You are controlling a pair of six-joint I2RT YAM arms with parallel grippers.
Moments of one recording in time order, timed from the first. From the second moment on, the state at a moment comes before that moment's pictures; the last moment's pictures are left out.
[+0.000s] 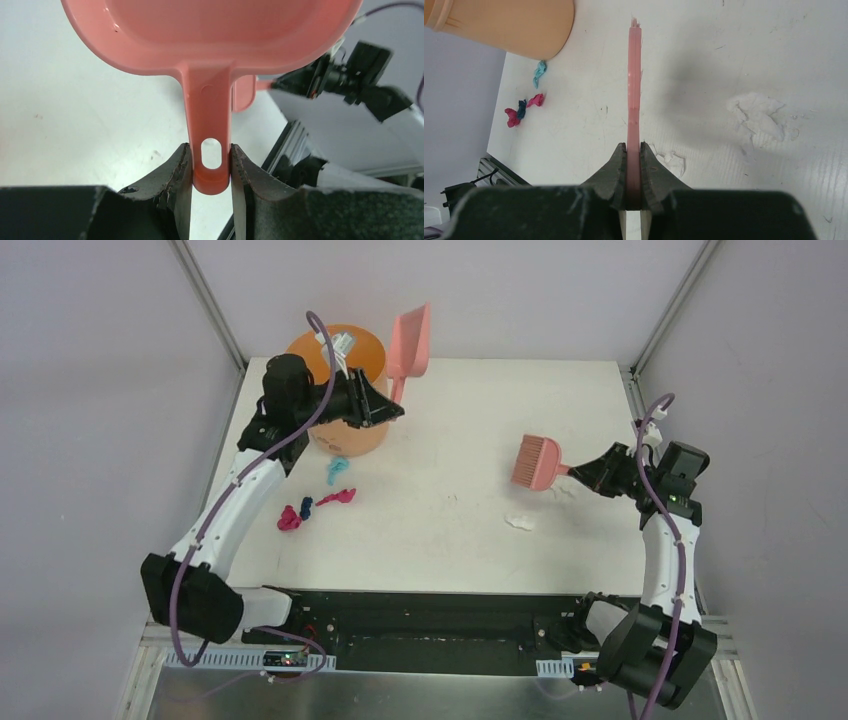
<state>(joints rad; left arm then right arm) -0.24 1.32 1.24 -0.08 0.73 -0.62 -0.38 1.03 0.79 -0.45 -0.88 0.15</state>
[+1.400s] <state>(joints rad) -0.88 1.65 1.14 -0.84 0.17 0.02 -0.40 1.05 1.04 -0.81 -0.69 0.02</state>
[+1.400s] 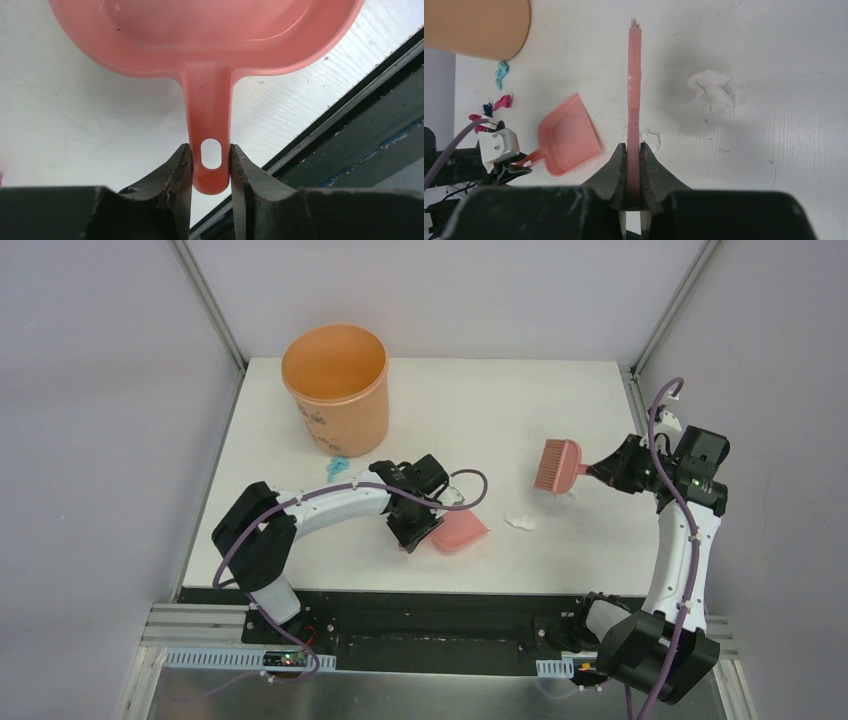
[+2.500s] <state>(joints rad) -1.03 1.61 1.17 -0.84 0.06 0.03 -0.40 1.24 1.43 -1.08 -0.36 -0.28</state>
